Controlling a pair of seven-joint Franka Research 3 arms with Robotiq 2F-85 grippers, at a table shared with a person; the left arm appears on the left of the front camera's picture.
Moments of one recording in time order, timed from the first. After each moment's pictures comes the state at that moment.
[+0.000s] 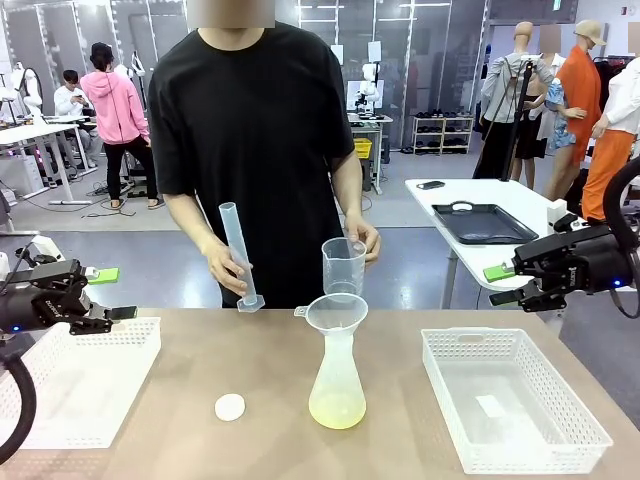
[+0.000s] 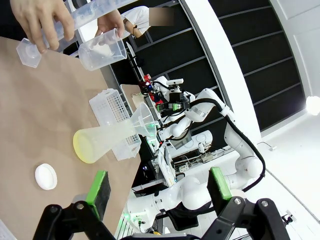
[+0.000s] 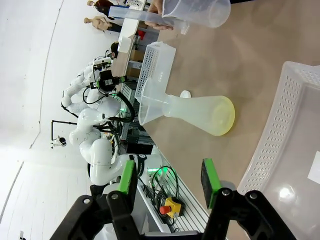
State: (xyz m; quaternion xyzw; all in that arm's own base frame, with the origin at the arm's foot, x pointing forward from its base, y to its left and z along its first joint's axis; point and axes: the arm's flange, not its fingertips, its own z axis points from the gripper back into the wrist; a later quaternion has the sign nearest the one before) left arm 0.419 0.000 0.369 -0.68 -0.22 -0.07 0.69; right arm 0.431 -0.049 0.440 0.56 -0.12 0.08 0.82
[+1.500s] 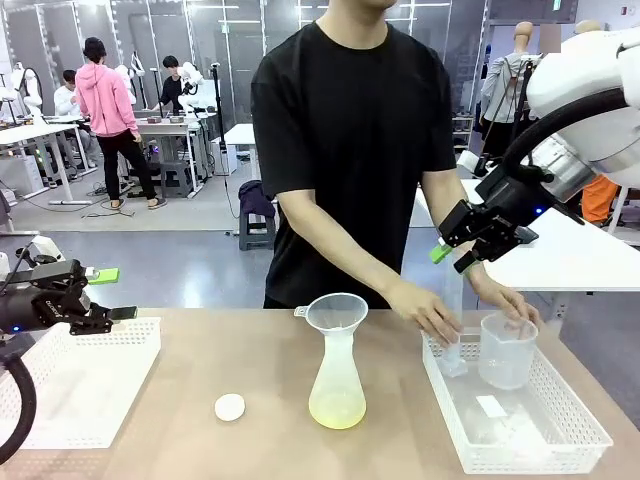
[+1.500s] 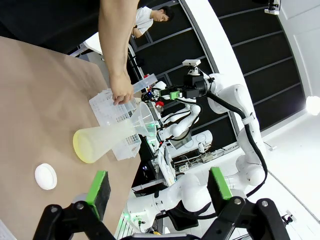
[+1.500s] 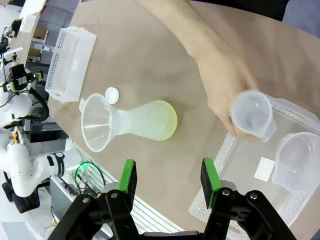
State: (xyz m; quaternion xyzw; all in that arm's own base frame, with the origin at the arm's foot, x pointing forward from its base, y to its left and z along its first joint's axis) left arm 0.418 -0.001 0.369 -0.68 -0.22 -0.07 0.69; right arm 0.474 0.063 0.535 0.29 -0.13 0.14 0.94
